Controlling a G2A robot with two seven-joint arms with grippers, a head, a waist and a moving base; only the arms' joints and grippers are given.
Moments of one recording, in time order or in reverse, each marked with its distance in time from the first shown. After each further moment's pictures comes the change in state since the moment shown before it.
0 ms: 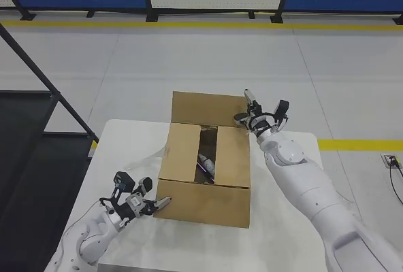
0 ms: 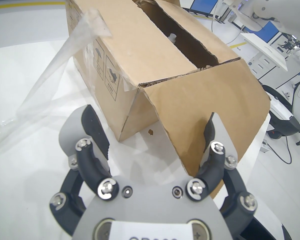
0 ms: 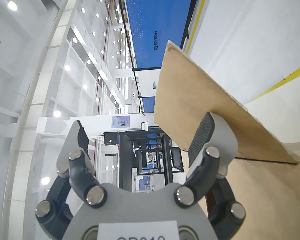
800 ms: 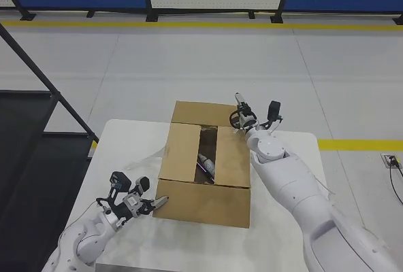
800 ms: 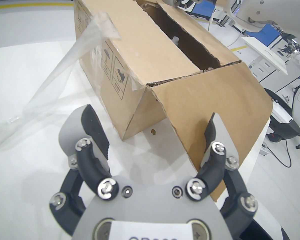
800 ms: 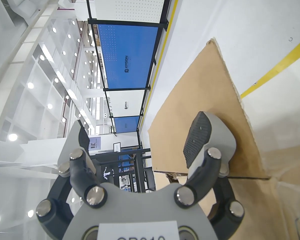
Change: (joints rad) left arm 0.003 0.010 -0.011 0.006 -0.017 -0.001 0.010; right arm 0.099 -0.159 -0.038 0.242 -0.141 0.108 -0.162
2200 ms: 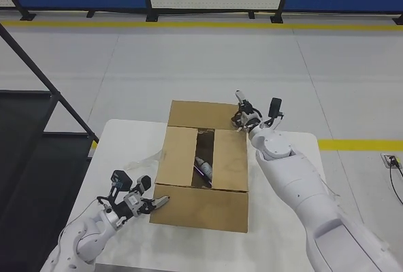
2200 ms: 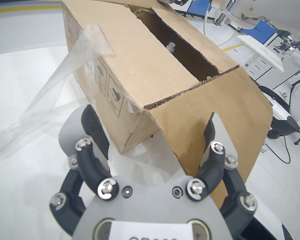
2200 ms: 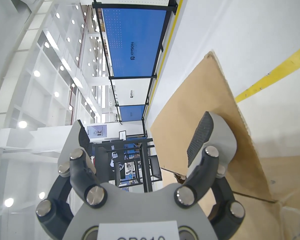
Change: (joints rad) left arm -0.013 0.012 0.016 -0.003 -0.006 -0.016 0.006; right arm 0.000 0.011 0.128 0.005 -0.102 -0.031 0.096
